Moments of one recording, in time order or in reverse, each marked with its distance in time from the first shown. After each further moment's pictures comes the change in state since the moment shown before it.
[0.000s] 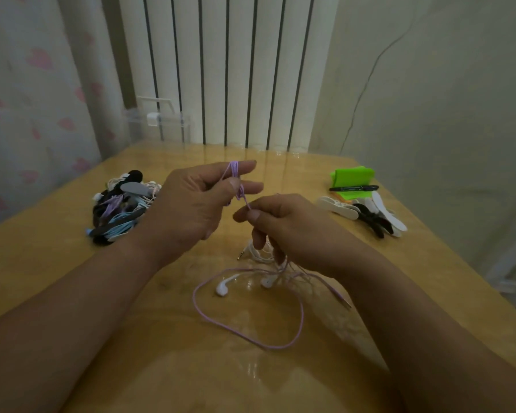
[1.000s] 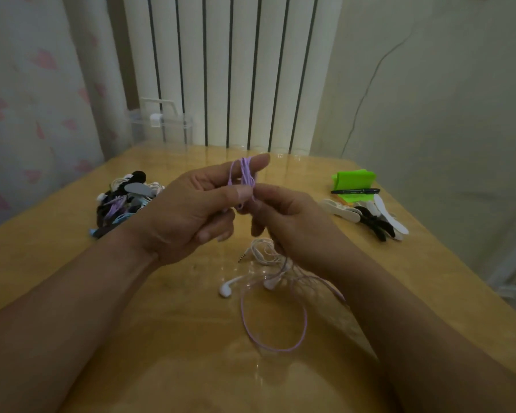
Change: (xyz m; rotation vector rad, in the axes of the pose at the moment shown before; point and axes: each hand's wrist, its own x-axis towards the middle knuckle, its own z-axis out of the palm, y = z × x) left_hand -0.001 0.012 -0.013 -0.409 -0.314 -0.147; right_hand 0.001 0.004 0.008 0.137 0.126 -0.128
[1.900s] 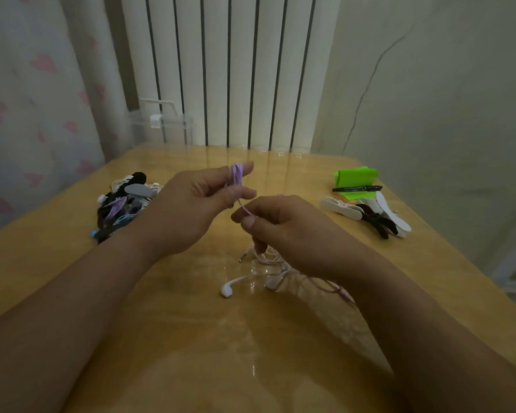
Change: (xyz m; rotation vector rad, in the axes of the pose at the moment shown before) left_hand 0.005 -0.006 -0.008 0.677 0.237 0.079; right_hand -0.003 -0.009 -0.004 -0.265 -0.129 0.035
